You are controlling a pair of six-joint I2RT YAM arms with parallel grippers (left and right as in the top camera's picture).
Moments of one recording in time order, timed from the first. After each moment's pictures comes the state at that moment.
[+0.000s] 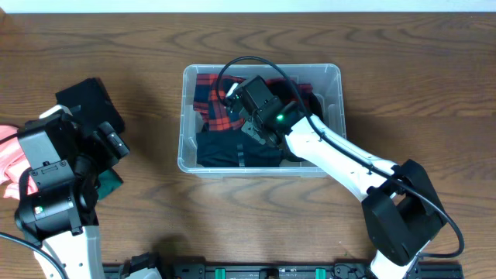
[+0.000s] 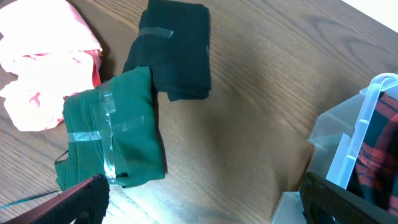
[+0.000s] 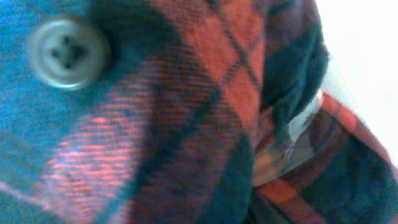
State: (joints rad) left arm 0.33 0.96 1.10 -0.97 -0.04 -0.25; right arm 0.71 1.88 1.39 -0.55 0.19 -0.31
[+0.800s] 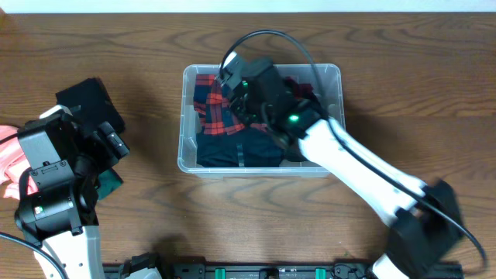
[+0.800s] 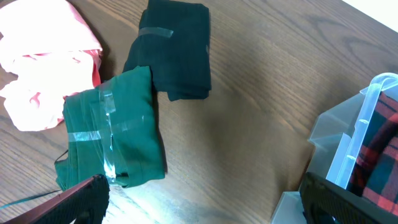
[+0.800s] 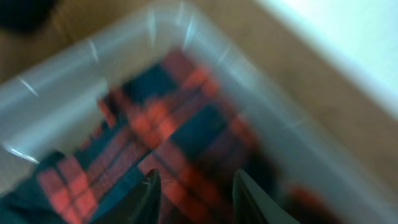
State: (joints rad) left arm 0.33 0.96 1.10 -0.97 -0.04 -0.25; right arm 0.71 1.83 1.41 -0.32 0.03 -0.12
